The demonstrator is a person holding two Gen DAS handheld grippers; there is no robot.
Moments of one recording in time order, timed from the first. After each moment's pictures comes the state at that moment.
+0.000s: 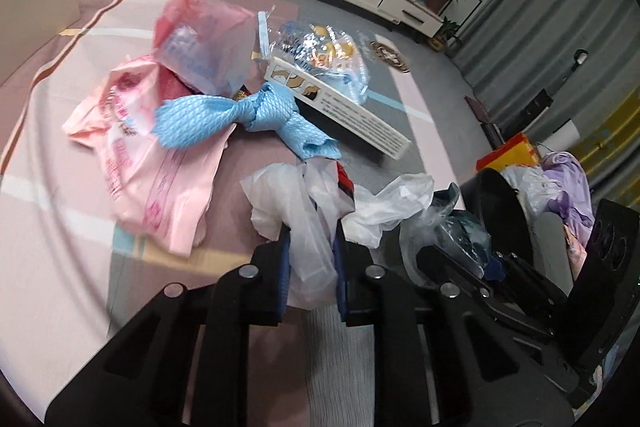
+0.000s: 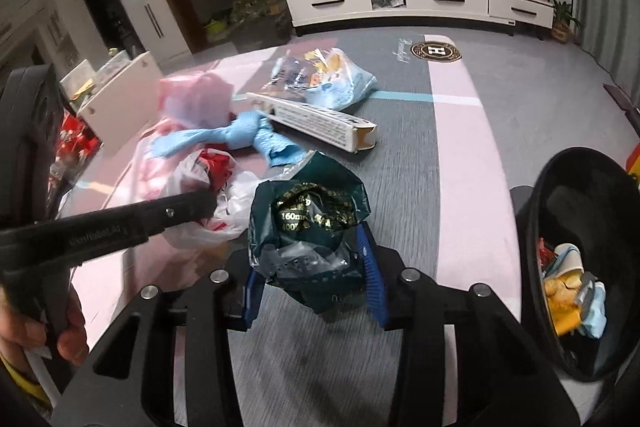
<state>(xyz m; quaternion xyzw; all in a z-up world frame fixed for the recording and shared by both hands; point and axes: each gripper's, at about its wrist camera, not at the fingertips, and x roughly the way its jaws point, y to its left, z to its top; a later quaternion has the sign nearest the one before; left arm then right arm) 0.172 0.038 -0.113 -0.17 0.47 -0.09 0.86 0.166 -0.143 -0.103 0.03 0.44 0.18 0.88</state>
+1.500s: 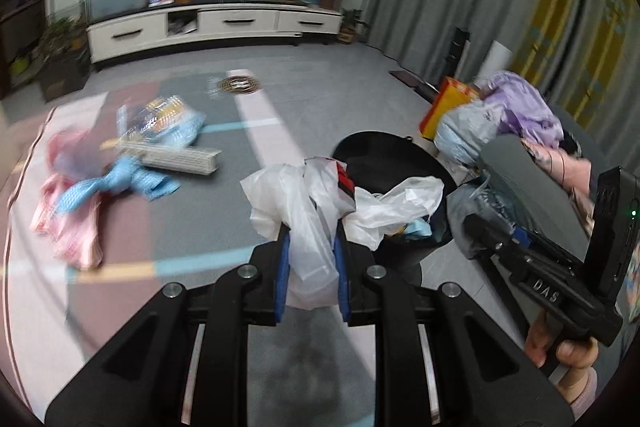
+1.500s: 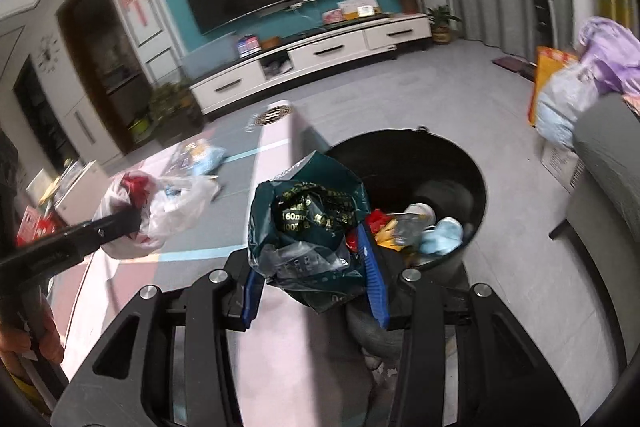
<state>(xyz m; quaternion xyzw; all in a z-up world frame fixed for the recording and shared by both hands) 0.103 -0.111 -0.035 -0.01 0.39 -0.21 0.90 0.043 -0.312 -0.055 0.14 0.34 0.00 0.93</state>
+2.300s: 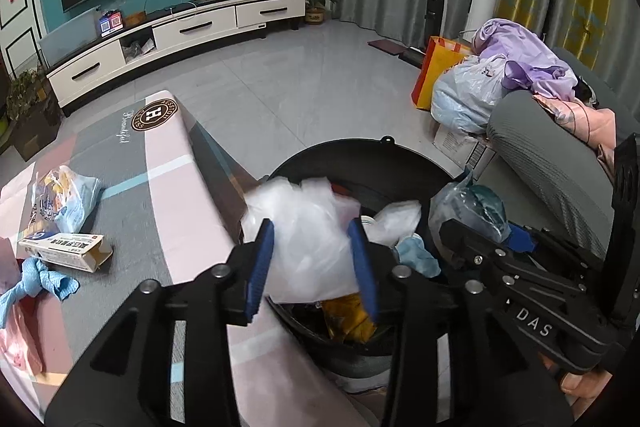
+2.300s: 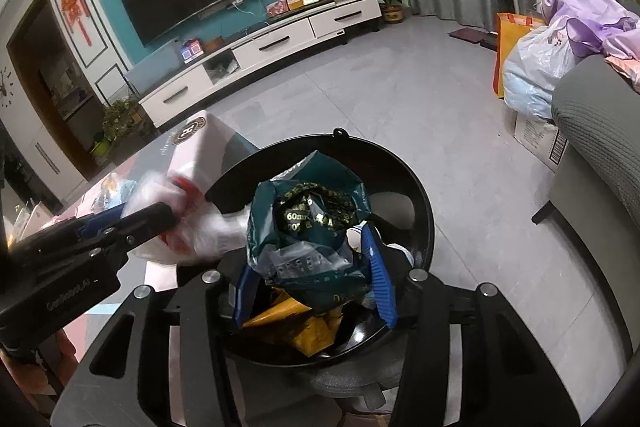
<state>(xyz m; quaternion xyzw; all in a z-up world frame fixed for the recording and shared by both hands) 0.192 -0.250 -0.084 0.09 0.39 -0.23 0.89 0.109 -0.391 -0.105 0.18 0.36 -0.07 0.91</state>
